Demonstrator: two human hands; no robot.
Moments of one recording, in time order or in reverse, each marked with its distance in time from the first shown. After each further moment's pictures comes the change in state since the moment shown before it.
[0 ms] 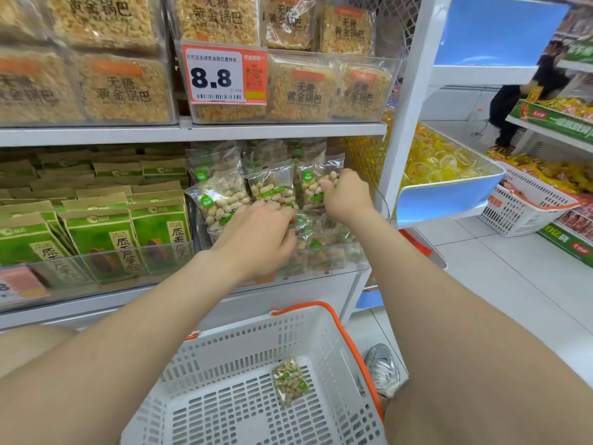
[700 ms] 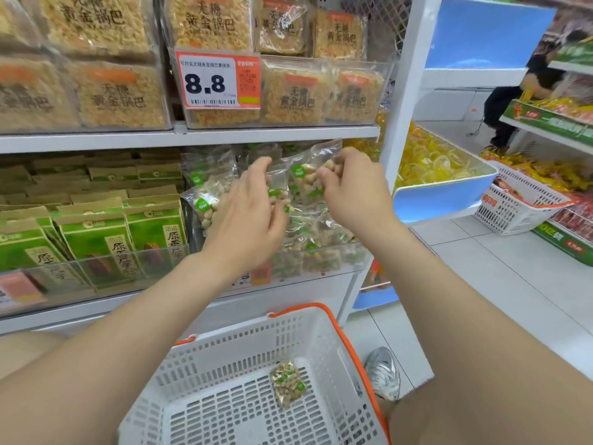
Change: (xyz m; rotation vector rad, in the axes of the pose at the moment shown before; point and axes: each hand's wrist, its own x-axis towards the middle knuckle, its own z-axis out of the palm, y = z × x) left_hand -0.003 0.003 -0.016 -0.363 0.316 -0.109; right_hand -0.047 -0.016 -0.036 -0.108 0.220 -0.335
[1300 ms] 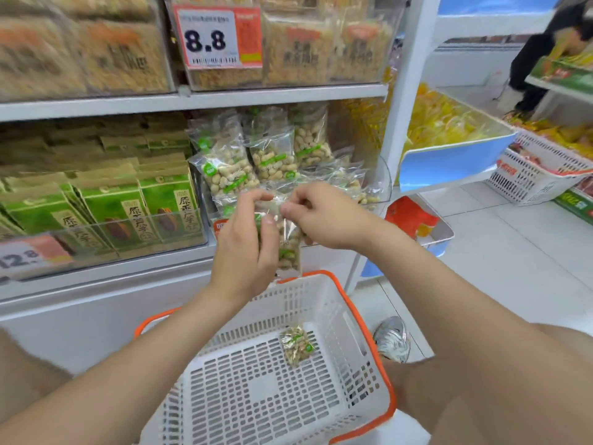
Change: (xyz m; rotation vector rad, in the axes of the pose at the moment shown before) left_hand -0.093 0.007 0.020 -0.301 0.188 -0.072; right_hand -0.071 -0.009 0.013 0.204 -0.640 -0.094
